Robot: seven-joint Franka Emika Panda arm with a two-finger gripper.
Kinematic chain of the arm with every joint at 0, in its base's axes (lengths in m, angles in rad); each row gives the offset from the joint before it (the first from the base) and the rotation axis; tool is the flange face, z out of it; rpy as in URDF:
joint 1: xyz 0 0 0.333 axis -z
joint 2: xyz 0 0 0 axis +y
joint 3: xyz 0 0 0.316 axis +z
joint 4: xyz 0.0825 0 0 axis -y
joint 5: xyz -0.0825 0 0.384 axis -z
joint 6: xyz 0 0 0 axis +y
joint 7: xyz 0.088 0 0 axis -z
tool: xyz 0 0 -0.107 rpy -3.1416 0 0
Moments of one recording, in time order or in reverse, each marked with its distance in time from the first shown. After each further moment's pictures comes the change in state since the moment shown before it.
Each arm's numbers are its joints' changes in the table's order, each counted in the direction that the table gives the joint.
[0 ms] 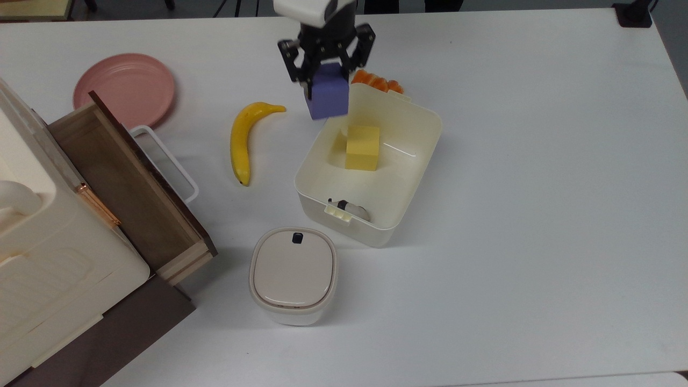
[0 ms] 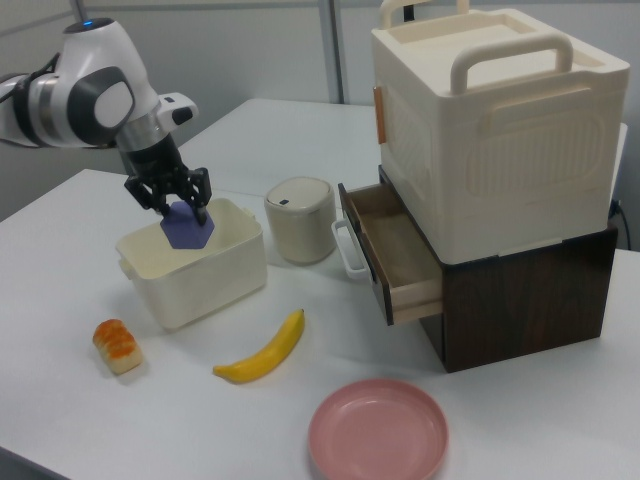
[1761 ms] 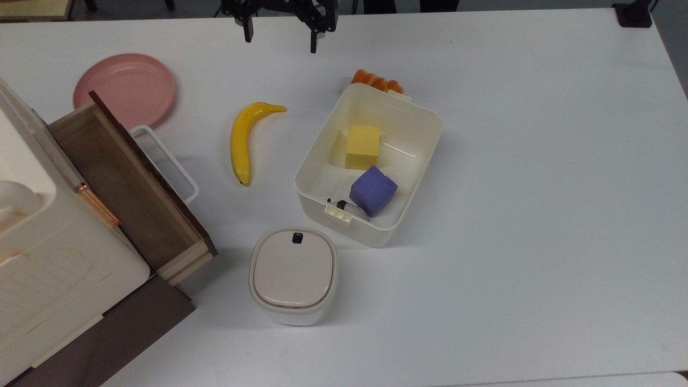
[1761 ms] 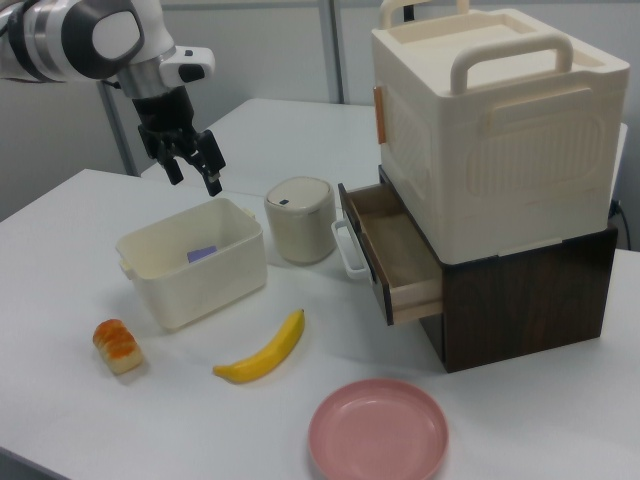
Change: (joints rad) arm 0.108 -0.014 0.004 0.219 0.003 0.316 0.370
